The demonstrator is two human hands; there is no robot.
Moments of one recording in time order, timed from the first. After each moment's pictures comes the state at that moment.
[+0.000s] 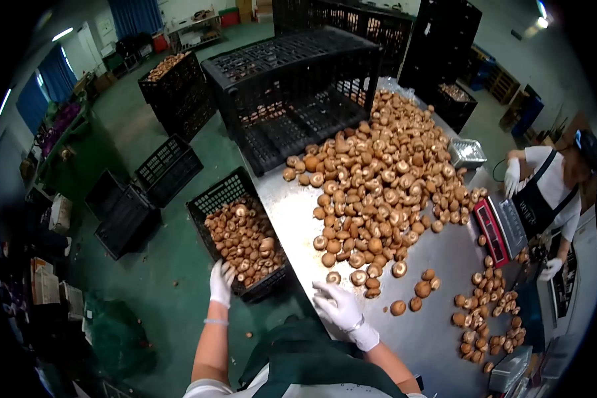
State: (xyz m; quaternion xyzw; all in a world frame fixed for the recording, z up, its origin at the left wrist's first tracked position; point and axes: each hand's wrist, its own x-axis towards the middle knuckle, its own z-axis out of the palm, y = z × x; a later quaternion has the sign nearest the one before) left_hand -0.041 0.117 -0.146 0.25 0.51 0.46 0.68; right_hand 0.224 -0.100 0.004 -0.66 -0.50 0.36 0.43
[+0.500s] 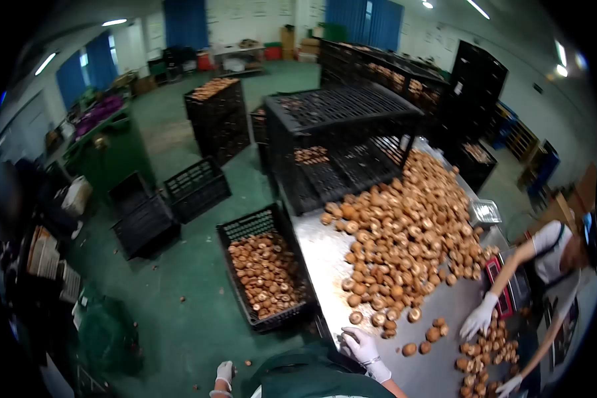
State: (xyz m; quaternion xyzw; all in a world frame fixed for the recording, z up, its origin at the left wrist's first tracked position) left_hand -0.229 -0.077 -0.306 0.19 0.72 0.26 0.62; right_hand 0.219 -0.115 -0.037 -0.71 -0.42 0.39 0.41
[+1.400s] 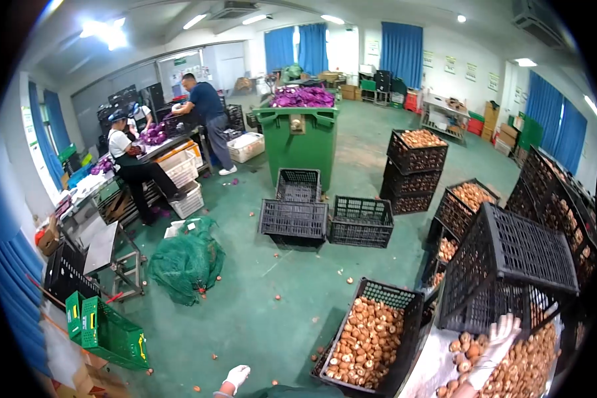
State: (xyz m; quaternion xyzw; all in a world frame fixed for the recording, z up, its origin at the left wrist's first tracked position) left_hand -0.279 -0.092 -0.252 0.12 0.79 0.41 0.45; right_hand 0.306 0.260 0.075 -0.37 -0.25 0.38 0.81
